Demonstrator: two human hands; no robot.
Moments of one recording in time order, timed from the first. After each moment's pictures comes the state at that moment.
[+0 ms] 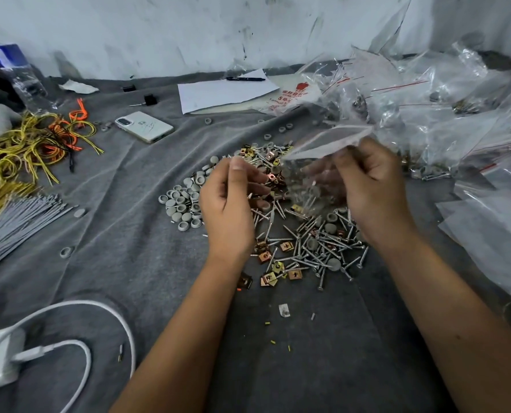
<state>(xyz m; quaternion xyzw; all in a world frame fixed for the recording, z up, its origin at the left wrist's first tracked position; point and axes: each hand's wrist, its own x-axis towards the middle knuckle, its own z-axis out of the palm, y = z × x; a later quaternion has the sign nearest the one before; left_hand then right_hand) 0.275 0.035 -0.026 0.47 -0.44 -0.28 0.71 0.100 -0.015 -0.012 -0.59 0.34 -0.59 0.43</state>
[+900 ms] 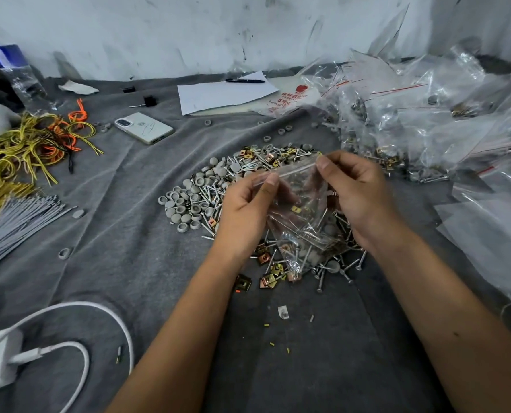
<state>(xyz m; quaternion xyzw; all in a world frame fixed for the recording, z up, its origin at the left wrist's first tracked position) 0.276 0.032 -0.027 0.45 -0.52 -0.42 0.60 0.106 -0.012 -0.011 -0.59 0.42 -0.51 0.47</state>
